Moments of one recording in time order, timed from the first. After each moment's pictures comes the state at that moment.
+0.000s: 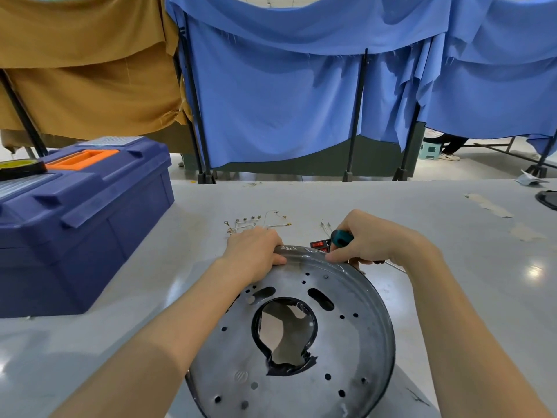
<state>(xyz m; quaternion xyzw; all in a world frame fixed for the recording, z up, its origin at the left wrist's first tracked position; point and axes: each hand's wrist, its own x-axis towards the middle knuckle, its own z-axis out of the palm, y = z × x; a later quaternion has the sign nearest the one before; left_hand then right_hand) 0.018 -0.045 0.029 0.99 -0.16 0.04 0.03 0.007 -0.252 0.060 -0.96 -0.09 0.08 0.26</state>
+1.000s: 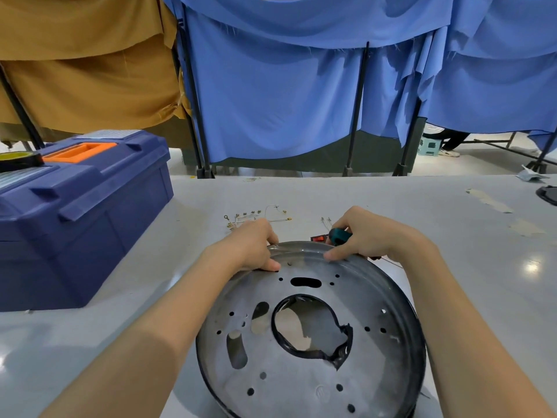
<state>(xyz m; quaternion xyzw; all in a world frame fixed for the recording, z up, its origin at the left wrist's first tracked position) 0.017 -0.036 0.039 0.97 -0.11 -0.09 0.19 0.012 -0.252 0.051 -0.95 -0.10 0.10 0.28</state>
